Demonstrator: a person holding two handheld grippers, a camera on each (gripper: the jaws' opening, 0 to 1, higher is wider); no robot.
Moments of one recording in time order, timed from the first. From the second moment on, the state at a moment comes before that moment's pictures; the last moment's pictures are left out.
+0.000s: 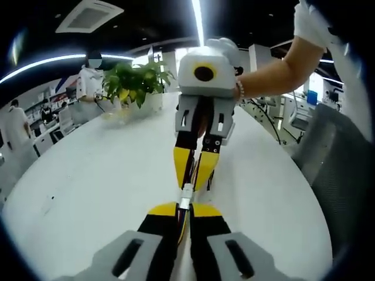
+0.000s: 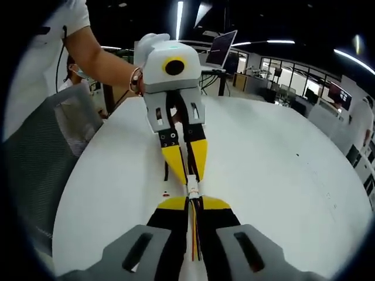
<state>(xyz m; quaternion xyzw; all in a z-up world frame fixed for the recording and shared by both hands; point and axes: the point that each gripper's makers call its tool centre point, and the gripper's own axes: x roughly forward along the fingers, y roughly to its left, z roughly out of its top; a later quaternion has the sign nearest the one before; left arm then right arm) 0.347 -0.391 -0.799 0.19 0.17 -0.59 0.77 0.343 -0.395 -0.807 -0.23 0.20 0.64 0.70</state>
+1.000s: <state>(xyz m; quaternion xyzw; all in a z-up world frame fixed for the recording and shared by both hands) 0.364 -0.395 -0.825 0.20 0.19 -0.58 0.77 0.357 -0.395 -0.833 -0.23 0.22 0.63 0.71</state>
